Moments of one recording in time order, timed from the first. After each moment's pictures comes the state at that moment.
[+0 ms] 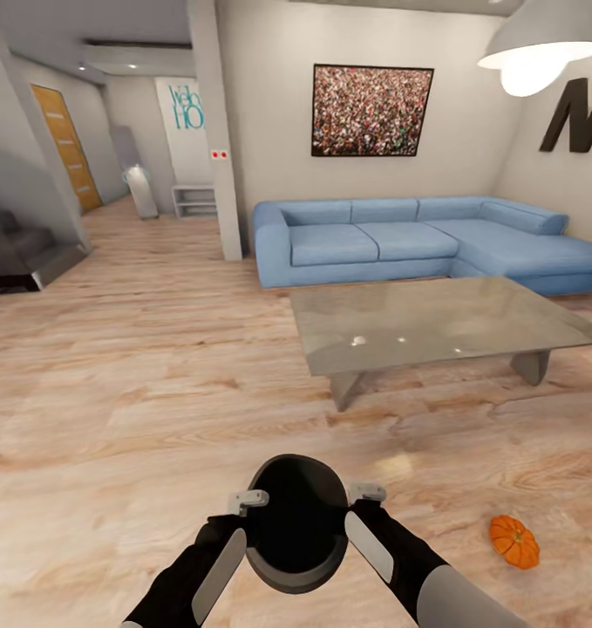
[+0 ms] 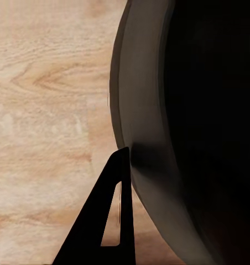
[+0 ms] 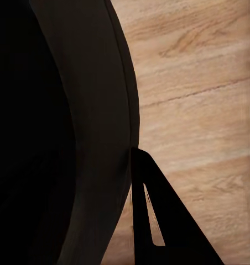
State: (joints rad) left arm -0.42 -0.10 -0.39 -0.90 0.53 0.59 0.52; right arm -0.61 0.07 0.60 -0.60 -0.77 0.46 -0.49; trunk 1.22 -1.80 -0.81
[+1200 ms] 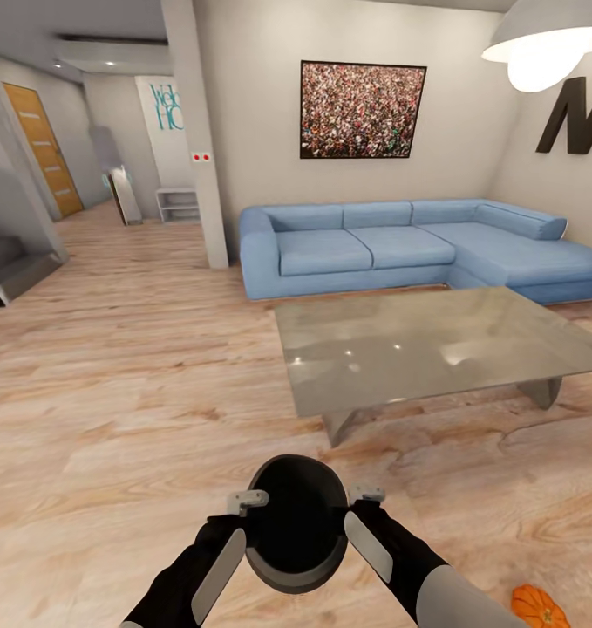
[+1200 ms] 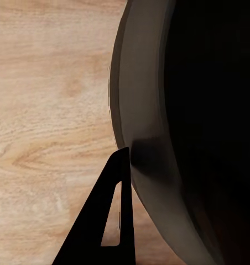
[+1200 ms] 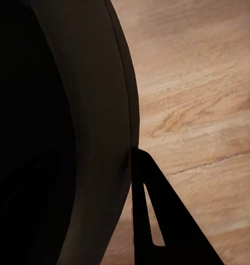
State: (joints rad) left arm -0.42 -0.10 -0.39 -0.90 0.53 0.59 0.52; right arm -0.61 0.07 0.61 -0.60 -0.77 0.45 -0.49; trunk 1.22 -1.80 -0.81
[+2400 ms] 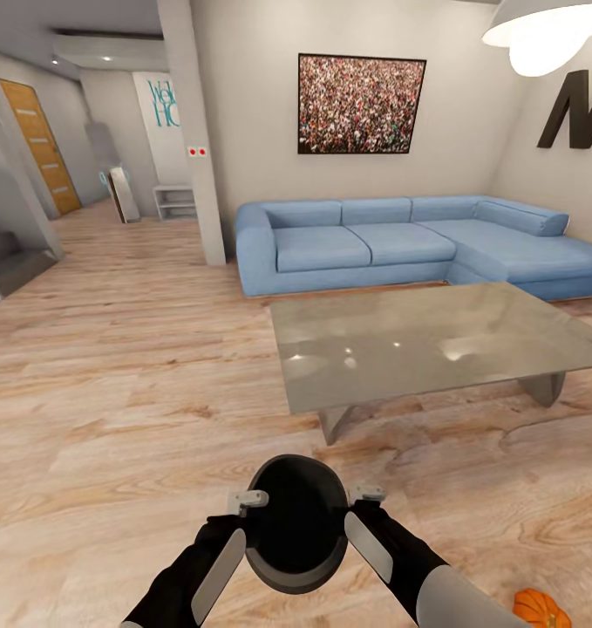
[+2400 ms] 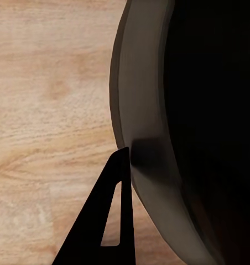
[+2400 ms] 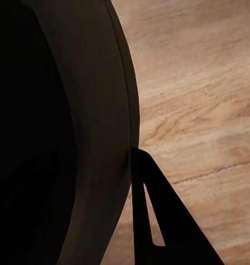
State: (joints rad) left arm -0.42 -0.10 -0.39 -0.90 0.53 0.60 0.52; right arm -0.61 0.07 0.61 -0.60 -0.77 0.46 -0.49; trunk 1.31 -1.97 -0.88
